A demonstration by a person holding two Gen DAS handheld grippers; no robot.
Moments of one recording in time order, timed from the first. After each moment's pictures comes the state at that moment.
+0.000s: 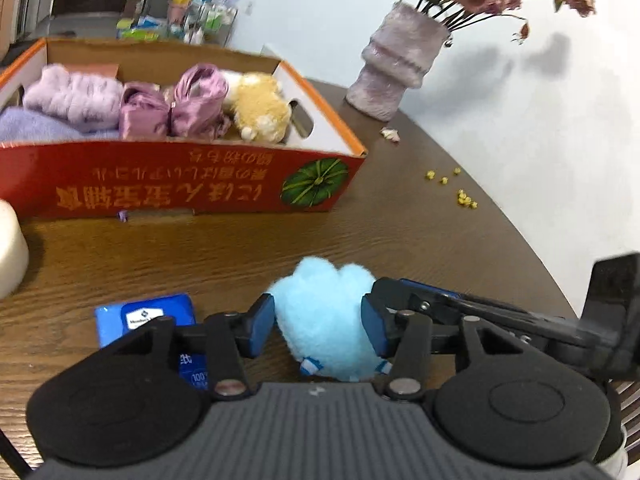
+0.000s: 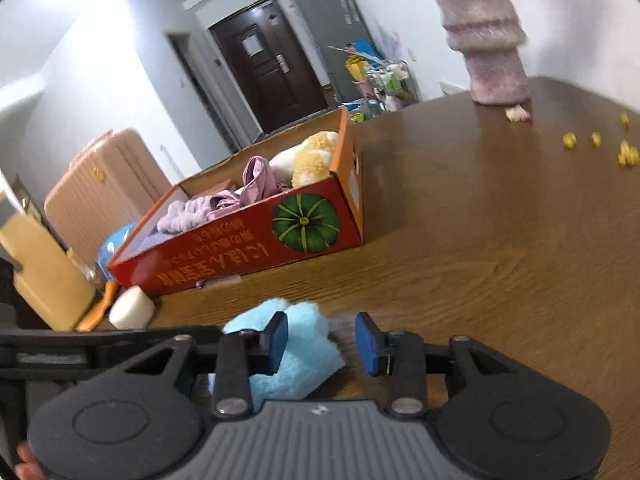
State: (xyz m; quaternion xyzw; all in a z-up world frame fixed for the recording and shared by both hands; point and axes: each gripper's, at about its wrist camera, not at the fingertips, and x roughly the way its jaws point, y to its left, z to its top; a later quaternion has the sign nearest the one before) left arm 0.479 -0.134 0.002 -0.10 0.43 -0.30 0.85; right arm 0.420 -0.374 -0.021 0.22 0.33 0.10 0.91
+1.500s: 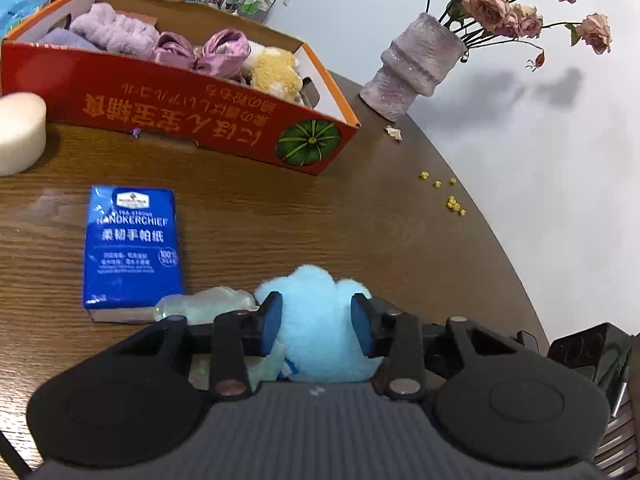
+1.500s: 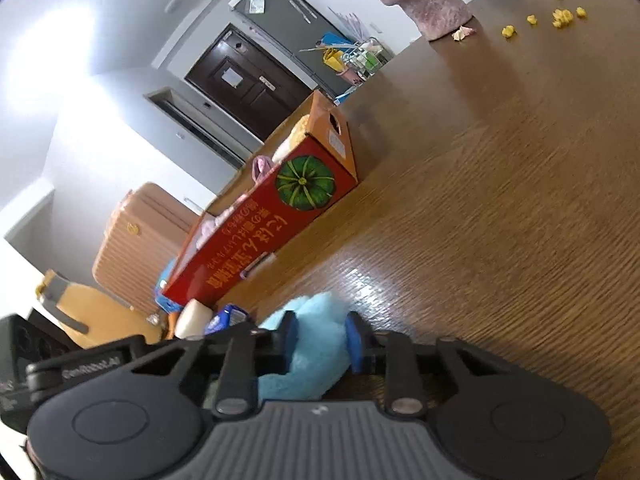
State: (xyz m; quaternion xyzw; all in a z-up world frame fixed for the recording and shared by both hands) left arm 0.427 -0.128 0.003 -0.18 0.44 -0.26 0.84; right arm 0.356 -0.391 -0.048 0.37 0.31 0.13 0.86
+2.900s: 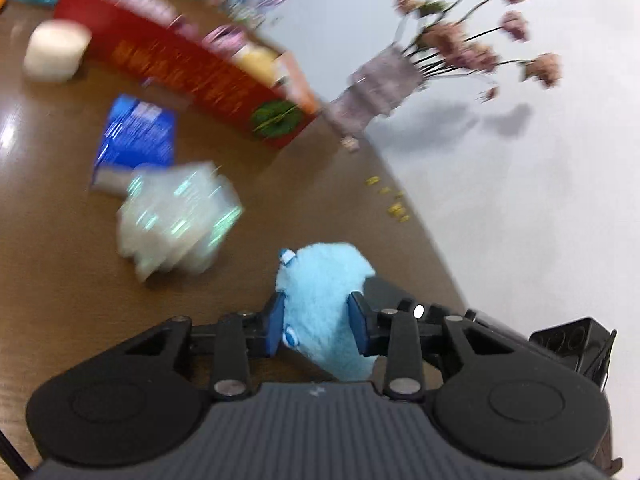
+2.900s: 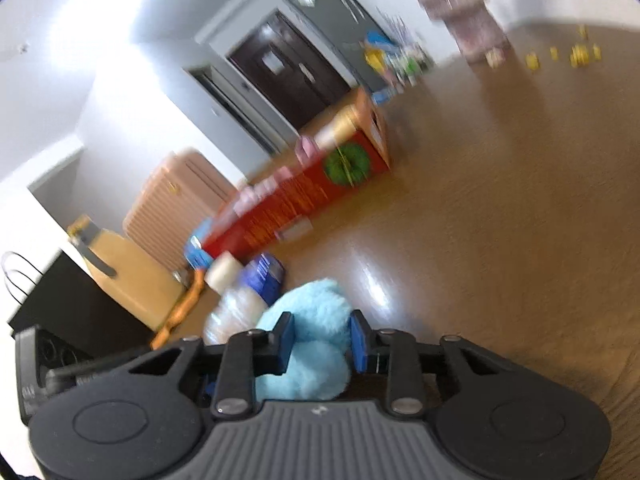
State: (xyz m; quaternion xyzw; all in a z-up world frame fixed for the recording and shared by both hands) left arm 0.341 -0.108 0.004 -0.28 0.39 -0.30 0.83; right arm 0.293 -0.394 -0.004 0.31 0.28 0.18 0.89
